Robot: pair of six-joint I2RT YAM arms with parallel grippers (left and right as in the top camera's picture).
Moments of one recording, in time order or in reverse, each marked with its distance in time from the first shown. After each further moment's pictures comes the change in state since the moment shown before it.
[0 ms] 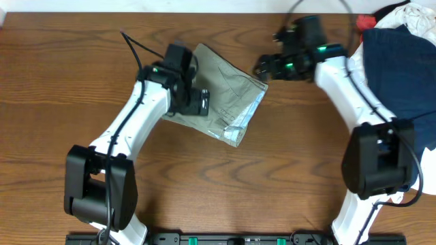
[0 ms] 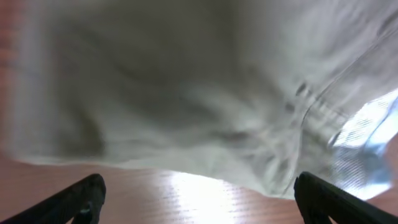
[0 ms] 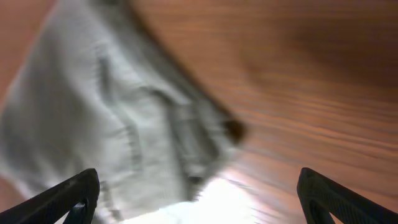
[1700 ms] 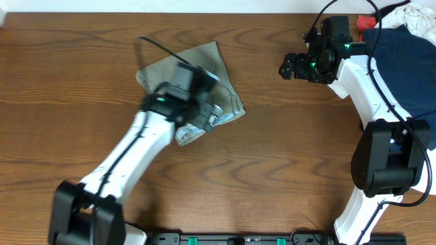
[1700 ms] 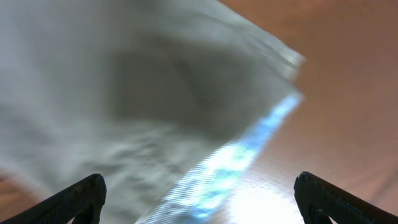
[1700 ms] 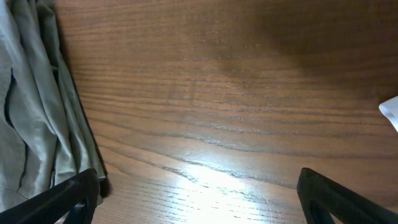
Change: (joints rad) left arm -0.148 -0.188 -0.187 0.240 -0.071 0.323; right arm -0.098 0.000 -0.010 -0.058 0.079 -0.001
